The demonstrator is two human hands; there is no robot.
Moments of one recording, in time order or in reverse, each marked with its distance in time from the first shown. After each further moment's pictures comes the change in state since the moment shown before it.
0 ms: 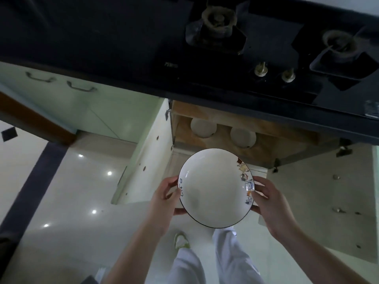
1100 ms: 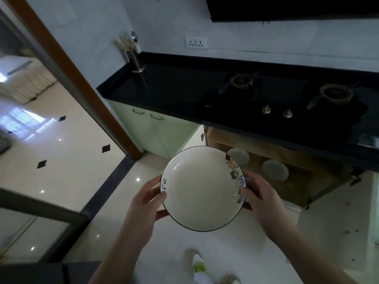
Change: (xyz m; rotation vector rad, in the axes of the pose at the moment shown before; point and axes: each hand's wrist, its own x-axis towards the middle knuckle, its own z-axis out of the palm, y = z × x) left_hand -0.283 0.063 0.001 -0.005 0.248 0.310; right_hand -0.189 -0.079 -0.062 -0.136 -0.374 -0.436
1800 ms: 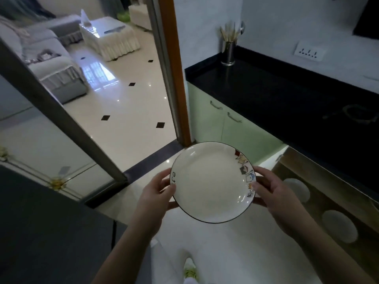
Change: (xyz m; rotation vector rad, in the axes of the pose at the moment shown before) left_hand -0.003 0.003 -0.189 -0.157 0.372 0.032; right_hand 0.060 -0.067 0.206 -0.067 -0.480 -0.092
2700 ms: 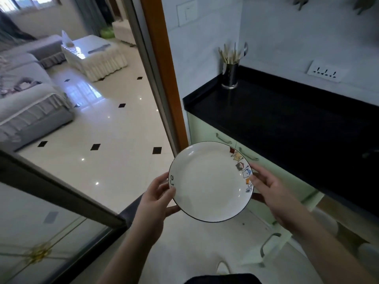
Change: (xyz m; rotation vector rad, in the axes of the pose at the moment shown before) left_hand 0.267 0.097 -0.030 -0.108 -0.079 0.007; right_hand 0.266 -0.068 0.056 0.110 0.057 0.022
